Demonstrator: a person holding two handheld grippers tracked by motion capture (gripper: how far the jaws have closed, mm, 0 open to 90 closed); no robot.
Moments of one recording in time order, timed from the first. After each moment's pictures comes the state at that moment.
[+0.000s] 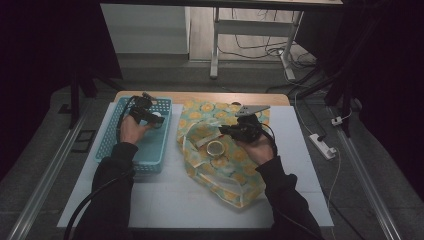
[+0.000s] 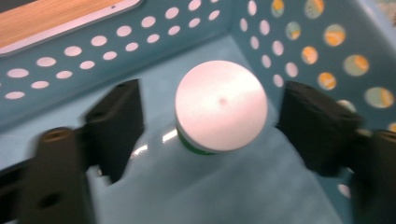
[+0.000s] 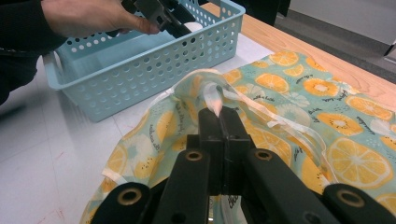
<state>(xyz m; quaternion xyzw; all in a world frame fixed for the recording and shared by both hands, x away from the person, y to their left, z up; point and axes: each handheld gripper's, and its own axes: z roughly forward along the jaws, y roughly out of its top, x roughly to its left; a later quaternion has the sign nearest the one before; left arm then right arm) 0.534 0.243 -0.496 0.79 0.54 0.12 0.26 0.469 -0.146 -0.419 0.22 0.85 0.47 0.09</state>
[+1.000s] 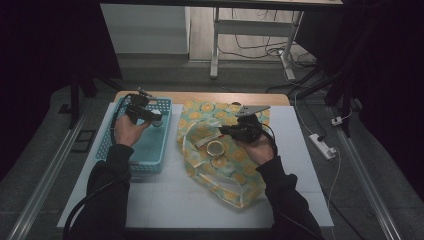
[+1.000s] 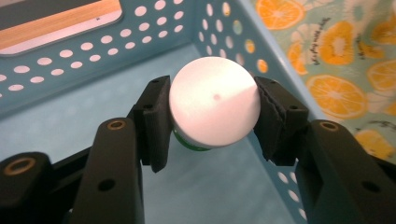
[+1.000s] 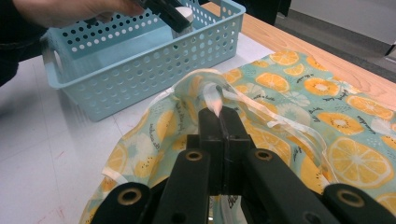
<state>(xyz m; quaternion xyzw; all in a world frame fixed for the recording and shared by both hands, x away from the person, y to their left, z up) 0.507 0.241 -0.461 0.78 0.54 0.10 0.29 0.469 -0.146 -0.420 0.22 0.85 0.47 0.08</state>
